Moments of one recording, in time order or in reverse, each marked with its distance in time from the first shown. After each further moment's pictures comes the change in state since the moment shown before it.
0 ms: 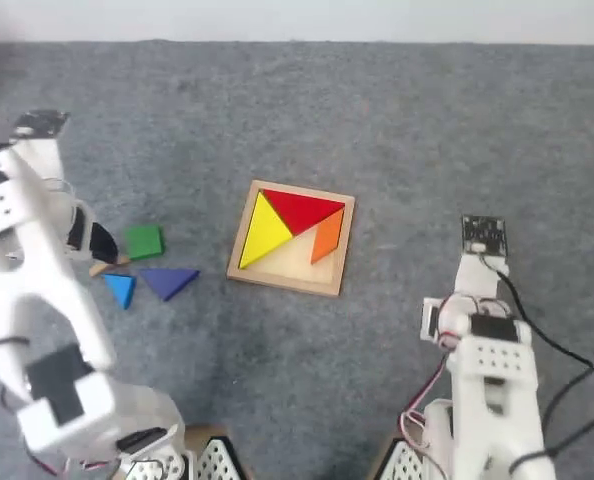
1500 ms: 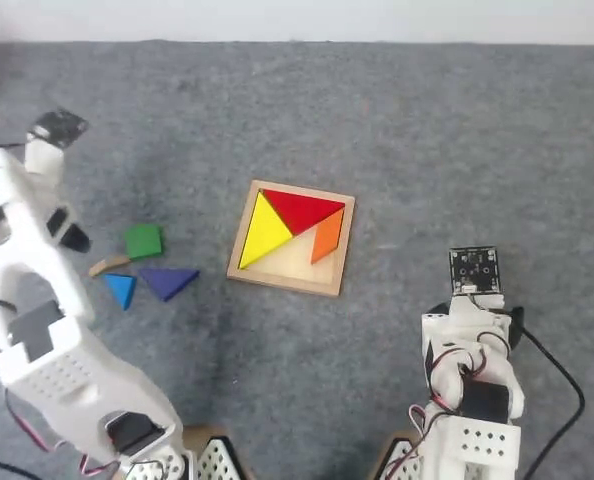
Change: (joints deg) left arm -4.0 20.0 -10.2 -16.9 -31.0; right arm 0.6 -49.6 20.0 10.7 9.0
